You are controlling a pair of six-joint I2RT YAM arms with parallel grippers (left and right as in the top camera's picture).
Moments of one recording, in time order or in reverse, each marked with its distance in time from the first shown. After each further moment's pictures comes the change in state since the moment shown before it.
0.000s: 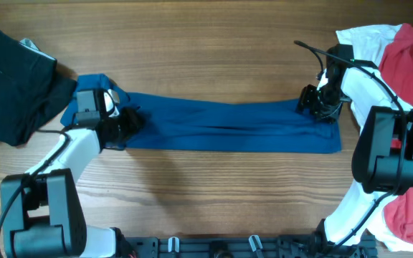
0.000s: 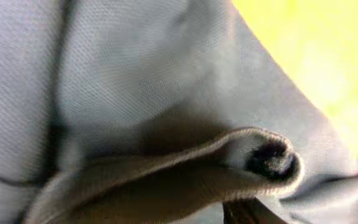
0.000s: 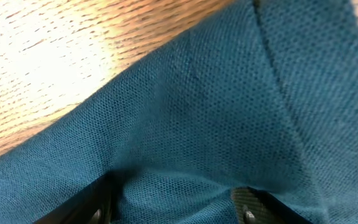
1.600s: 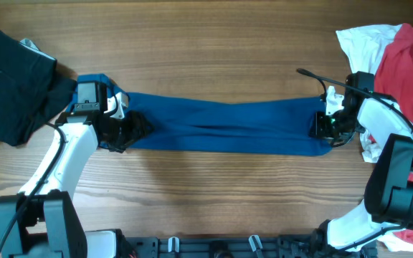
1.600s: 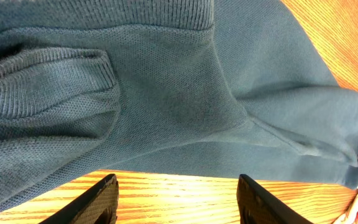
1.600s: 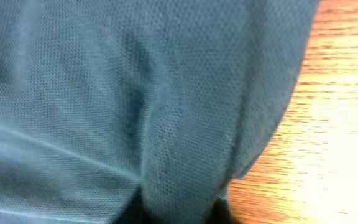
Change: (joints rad) left arm -0.051 -0.098 0.119 -0.402 0.089 0.088; right arm -0.119 -0.229 -0.335 0.148 -0.083 -0.407
